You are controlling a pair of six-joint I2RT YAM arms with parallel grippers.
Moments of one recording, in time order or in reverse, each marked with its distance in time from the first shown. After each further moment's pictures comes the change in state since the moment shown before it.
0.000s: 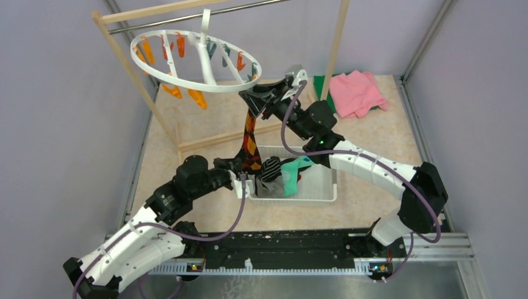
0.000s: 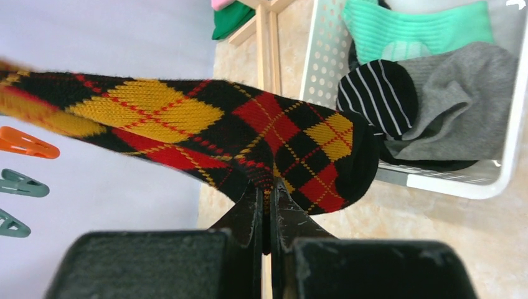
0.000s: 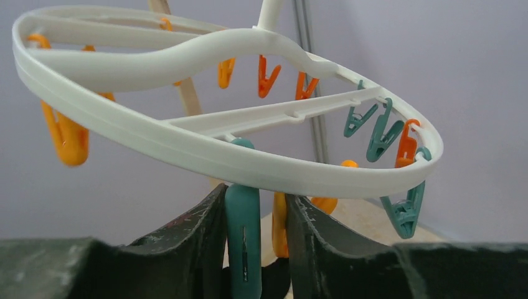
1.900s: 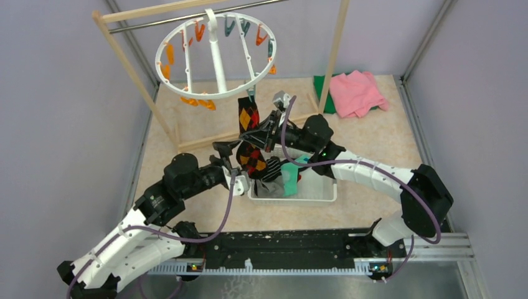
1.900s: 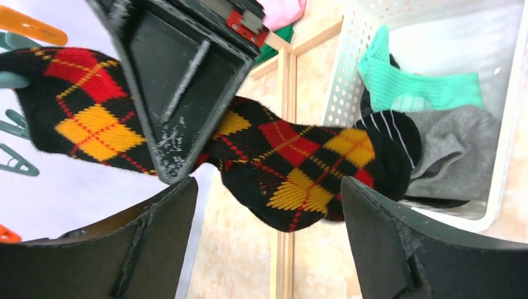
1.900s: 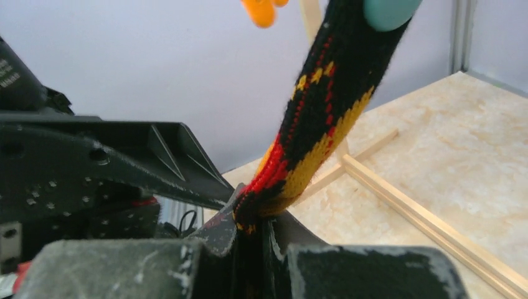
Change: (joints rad) left arm -0.027 -0.020 0.100 0.005 0.012 -0.049; right arm -0.019 -0.047 -0.220 -0.058 -0.413 0.217
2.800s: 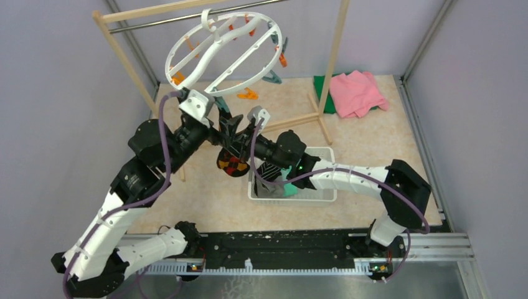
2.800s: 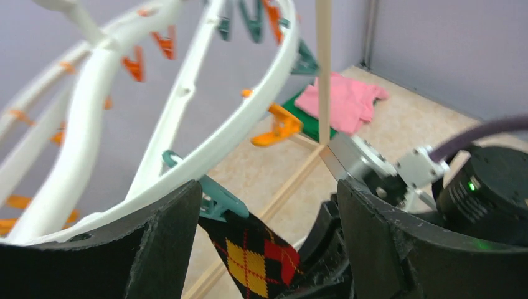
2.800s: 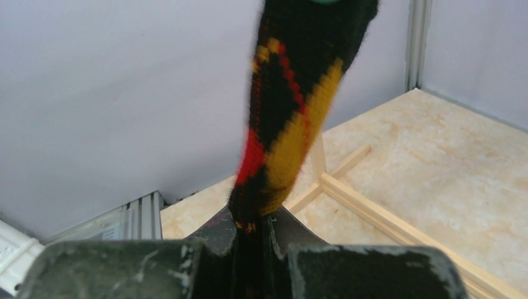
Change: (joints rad) left arm 0.021 0.240 0.544 -0.046 -0.294 -0.807; right arm 0.202 0.126 0.060 0.056 0.358 -0.160
